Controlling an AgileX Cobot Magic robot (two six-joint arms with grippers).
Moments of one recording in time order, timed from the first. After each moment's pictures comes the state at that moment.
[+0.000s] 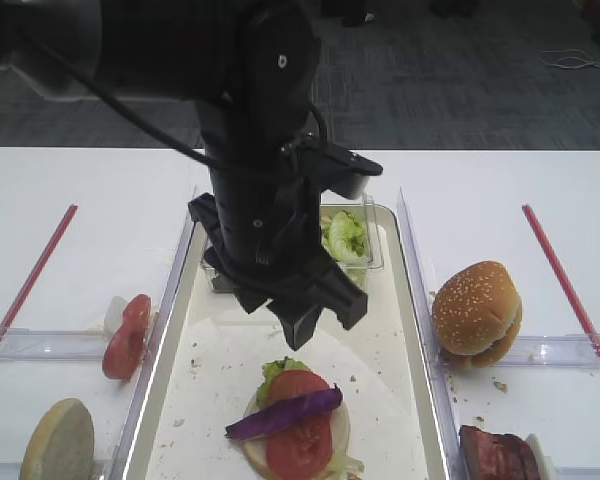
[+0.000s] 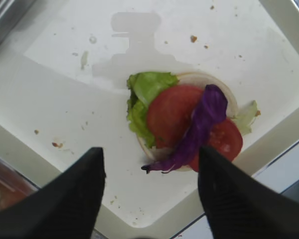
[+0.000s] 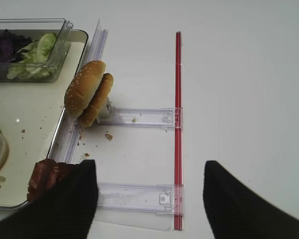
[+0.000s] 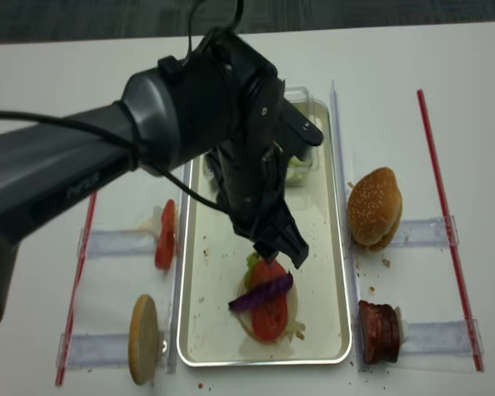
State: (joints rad) left arm -0.81 1.83 -1.46 -0.04 1.17 0.02; right arm -0.01 -0.02 -0.47 0.10 1.13 -0.06
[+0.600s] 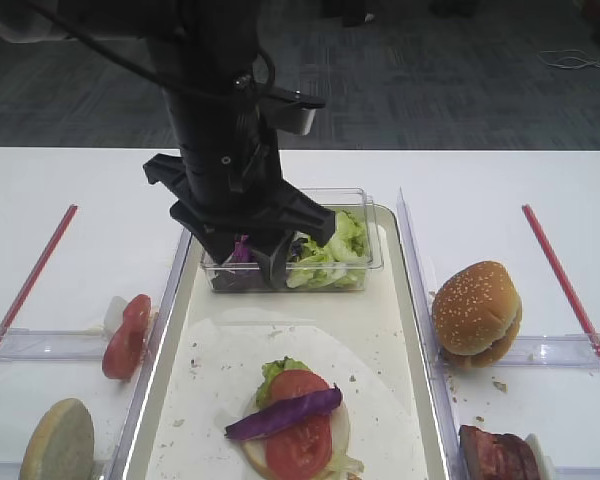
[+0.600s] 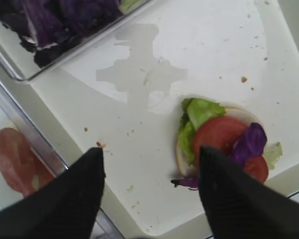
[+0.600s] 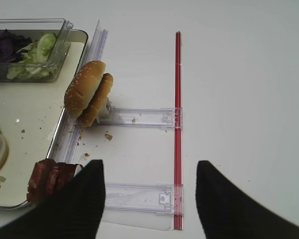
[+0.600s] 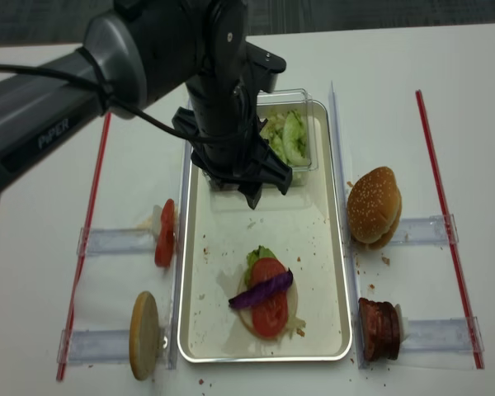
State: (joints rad) left arm -0.67 1.83 -1.55 -0.04 1.22 -0.10; right arm -0.01 -0.02 -0.47 0.10 1.13 -0.06
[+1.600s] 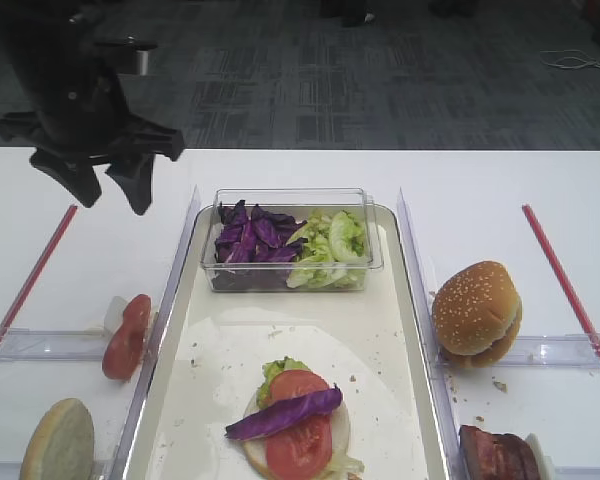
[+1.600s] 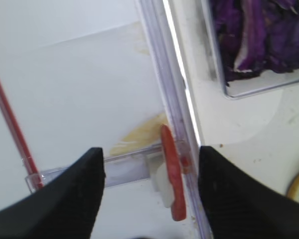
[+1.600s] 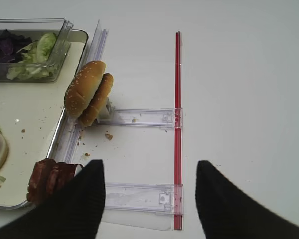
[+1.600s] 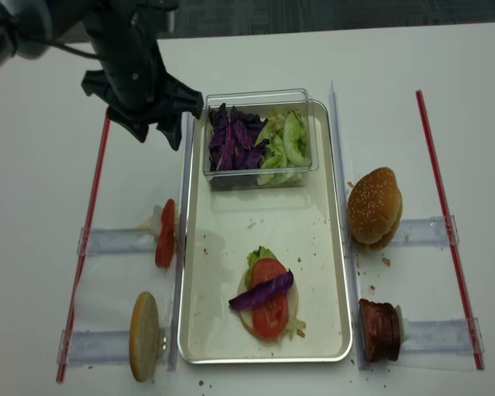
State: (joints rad) left arm -0.31 1.82 -1.55 -0.04 1.22 -0.03; right arm -0.01 -0.02 -0.47 0.10 1.13 -0.06
